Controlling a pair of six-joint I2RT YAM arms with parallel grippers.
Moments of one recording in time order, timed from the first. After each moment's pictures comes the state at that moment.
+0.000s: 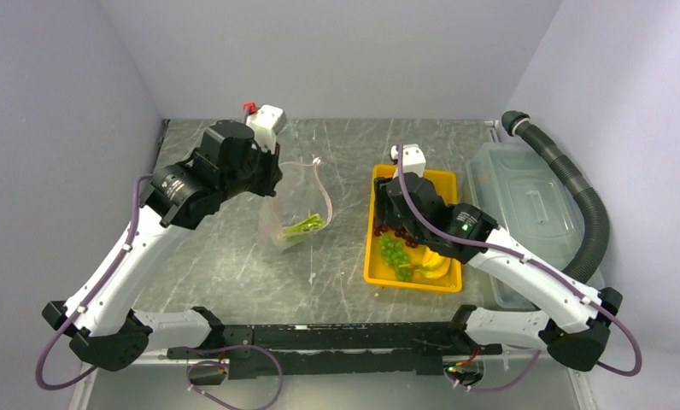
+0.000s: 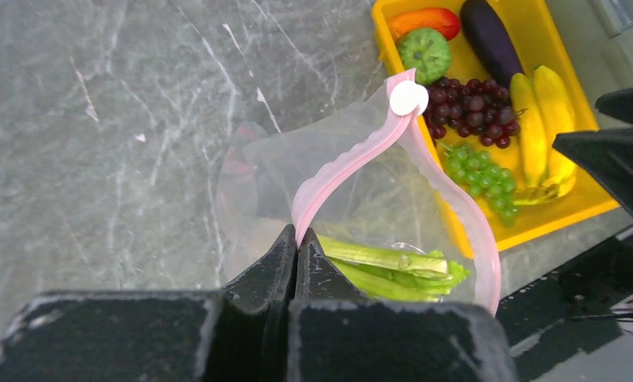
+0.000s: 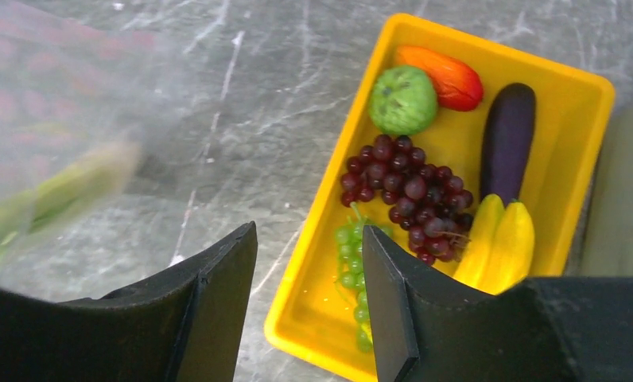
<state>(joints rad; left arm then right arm) -0.68 1.22 1.64 -0.96 -0.13 -0.23 0.94 1.10 1.24 -0.75 0.54 0.45</state>
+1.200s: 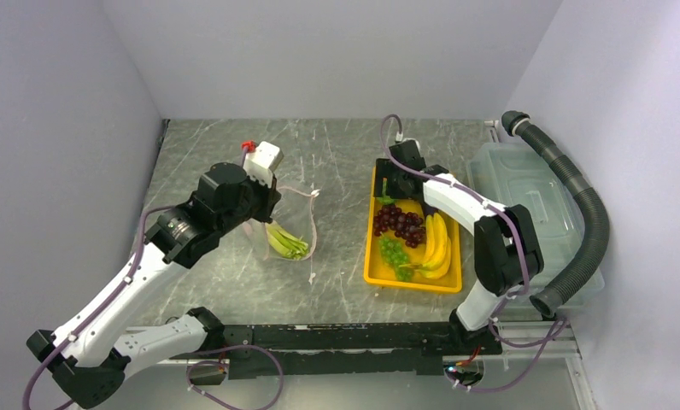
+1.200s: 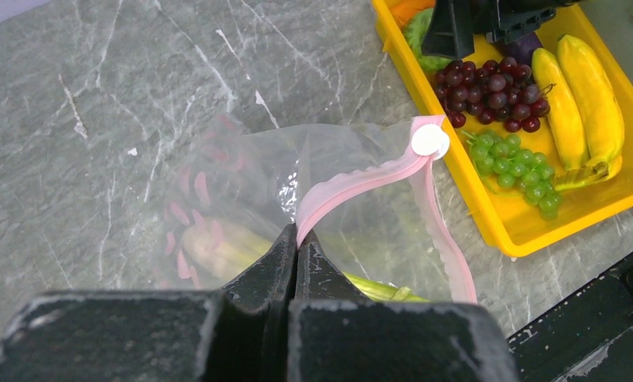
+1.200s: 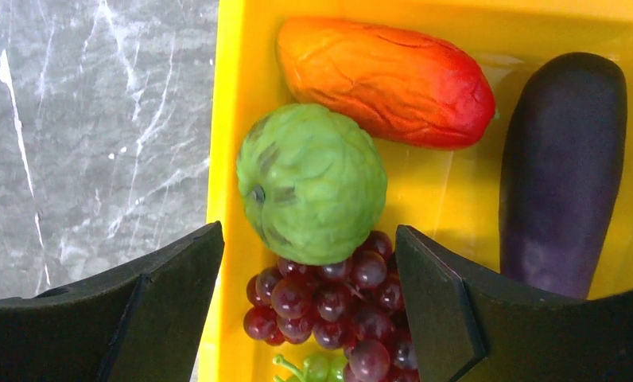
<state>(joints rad) -0.68 0.97 1.16 -0.63 -0.12 -0.12 0.40 1.66 1.16 -0.38 0.14 0.40</state>
